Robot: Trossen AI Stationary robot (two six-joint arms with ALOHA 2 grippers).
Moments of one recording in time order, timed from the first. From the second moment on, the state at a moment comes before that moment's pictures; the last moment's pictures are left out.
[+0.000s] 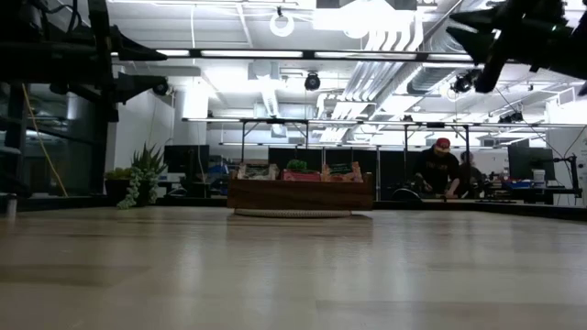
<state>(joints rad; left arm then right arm) 0.24 0.14 0.02 0.37 -0.30 -0.63 -0.32 0.40 0.01 0.92 0.13 0.43</state>
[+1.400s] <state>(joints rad) 0.24 0.01 0.12 -0.18 -0.05 -0.23 0.00 0.03 0.01 0.30 0.35 0.08</state>
